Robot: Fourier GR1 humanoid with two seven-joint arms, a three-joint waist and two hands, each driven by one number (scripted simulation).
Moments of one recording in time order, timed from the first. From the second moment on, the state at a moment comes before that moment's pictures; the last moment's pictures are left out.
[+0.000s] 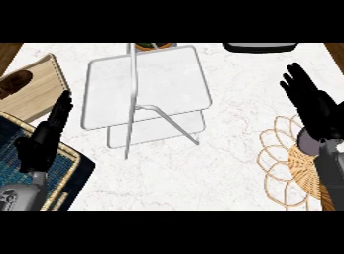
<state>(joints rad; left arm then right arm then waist) -0.13 0.34 -0.08 -1.38 0.08 0.12 -0.08 -0.33 -0.37 0.00 -1.34 -0.38 0.02 0.13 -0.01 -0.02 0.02</state>
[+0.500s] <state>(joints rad) 0.00 0.36 0.03 -1.49 0.21 0.15 0.08 0.01 -0.64 -0.29 -1.31 -0.20 -0.23 0.07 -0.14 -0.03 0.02</state>
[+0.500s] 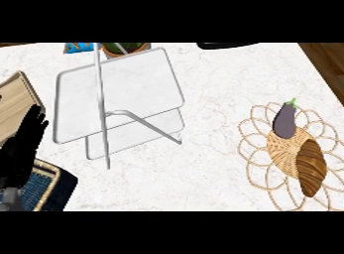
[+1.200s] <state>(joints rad) -0.06 0.35 0.04 -1.50 0.28 0.11 0.23 0.50 -0.62 -0.45 -1.55 -0.31 -0.05 -0.09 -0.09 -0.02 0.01</state>
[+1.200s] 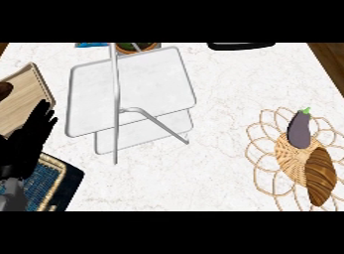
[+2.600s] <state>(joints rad) -0.18 0.30 -0.01 -1.42 0.23 0.08 0.26 0.53 -0.84 -0.26 -2.05 -0.09 -0.22 0.90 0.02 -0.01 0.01</state>
